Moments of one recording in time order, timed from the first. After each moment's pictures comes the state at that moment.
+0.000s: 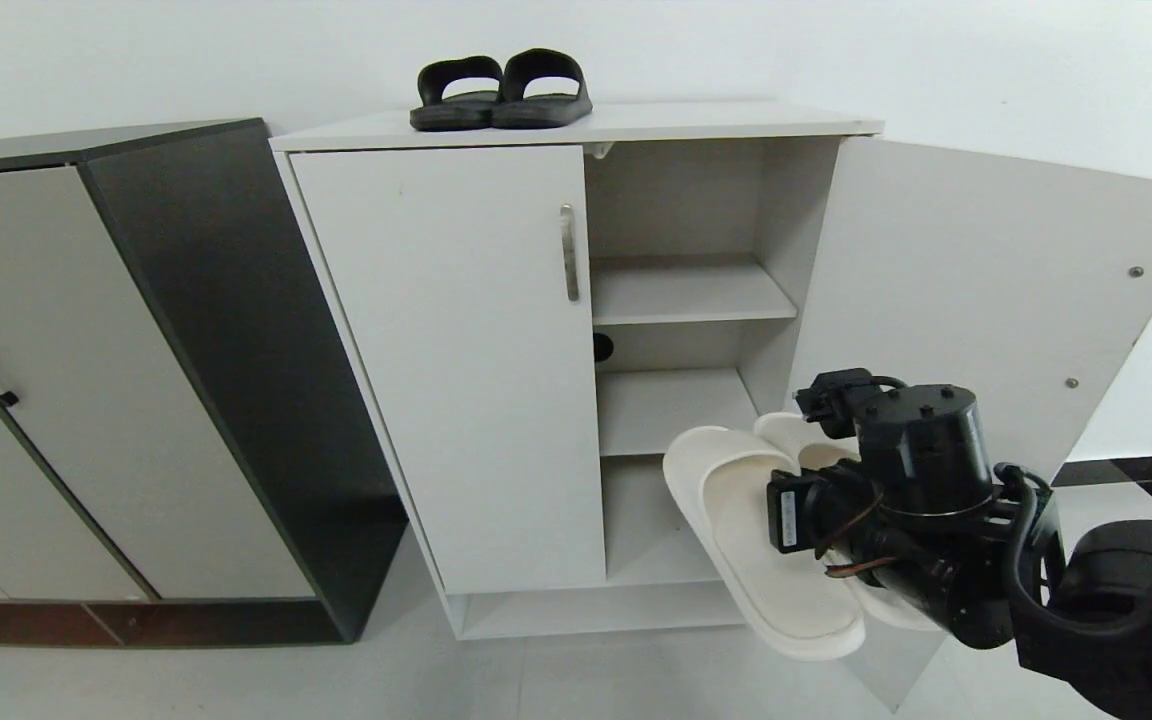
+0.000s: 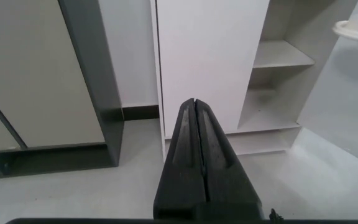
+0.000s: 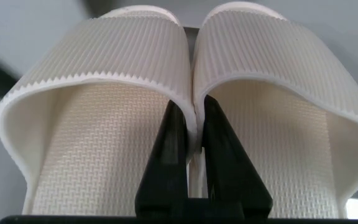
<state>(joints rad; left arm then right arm) 0.00 0.00 0.00 0.00 -0.03 0.00 0.74 1.76 -0.78 -0.57 -0.47 0.21</state>
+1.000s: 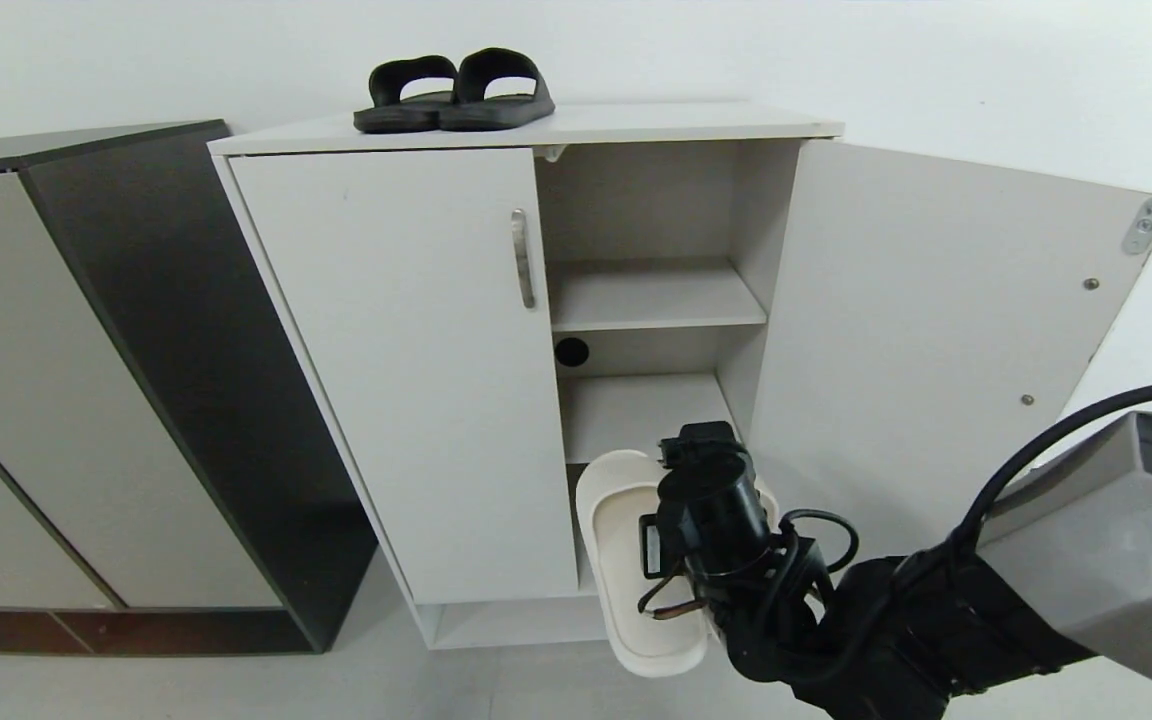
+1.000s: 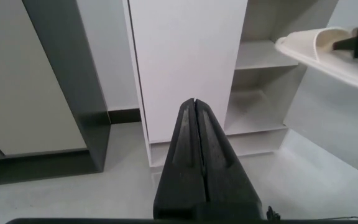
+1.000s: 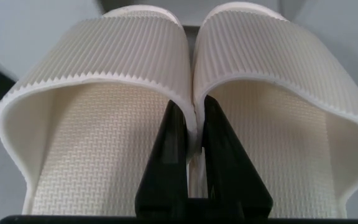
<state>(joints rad) 0.00 0.00 0.00 0.00 -0.05 0.00 0.87 2.11 -1.01 -0.67 -0.65 0.35</state>
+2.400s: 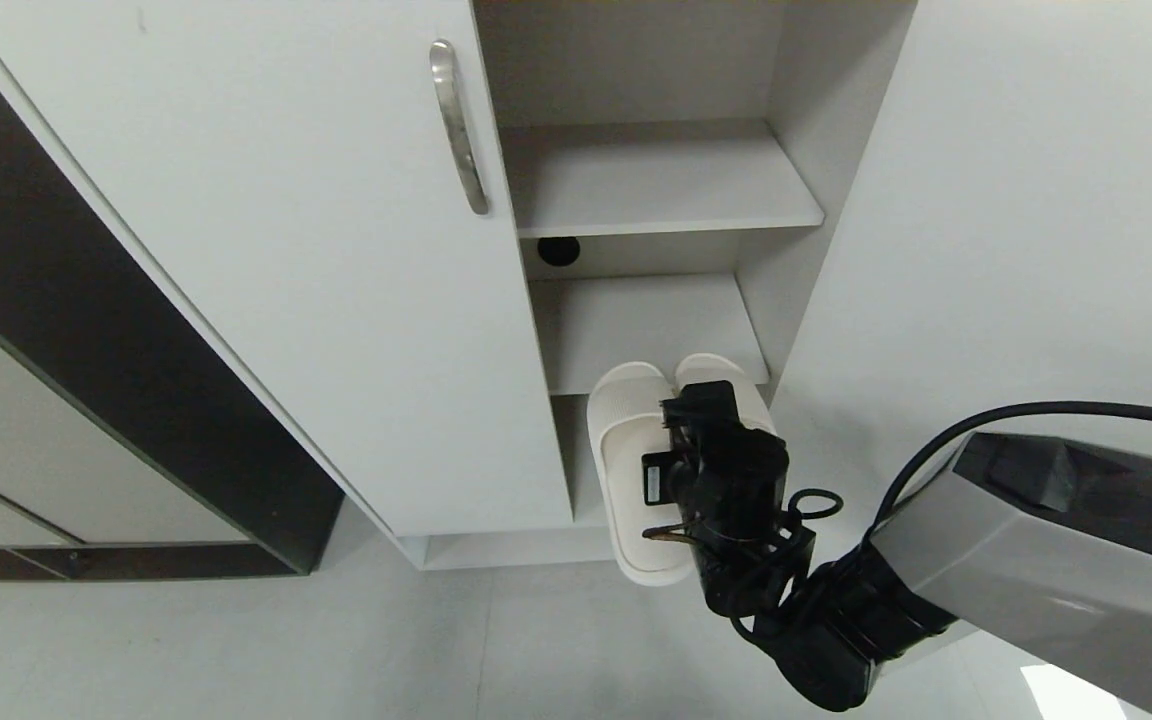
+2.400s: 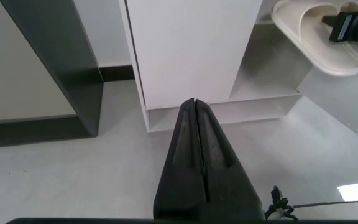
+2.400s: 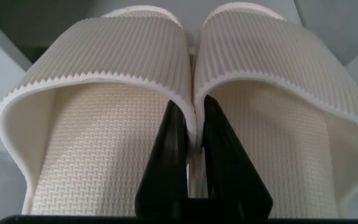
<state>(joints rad) 0.00 0.00 0.00 0.00 -0.05 0.01 0.81 2.27 -1.06 -1.25 -0.69 -0.02</state>
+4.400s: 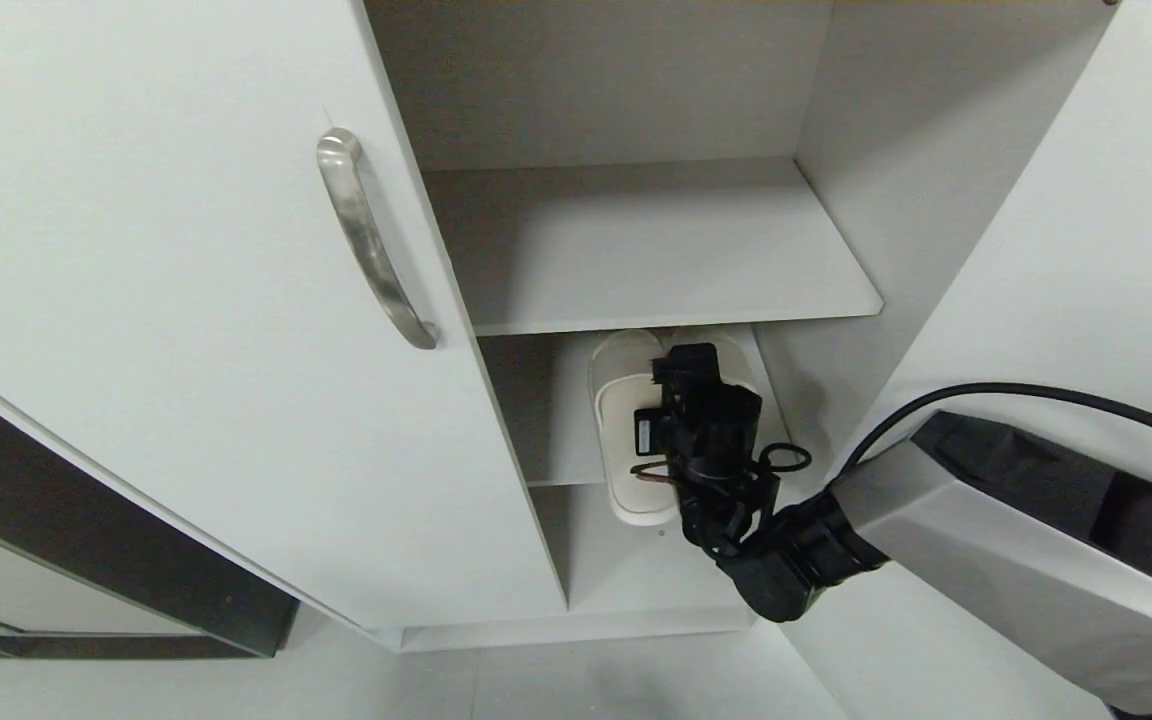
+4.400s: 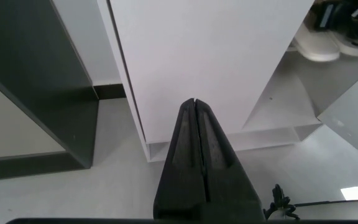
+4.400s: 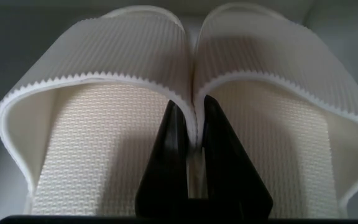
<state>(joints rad) 0.00 0.00 0.00 0.00 -0.05 0.01 0.73 2.40 -1.39 -1.10 -0.64 -0.04</state>
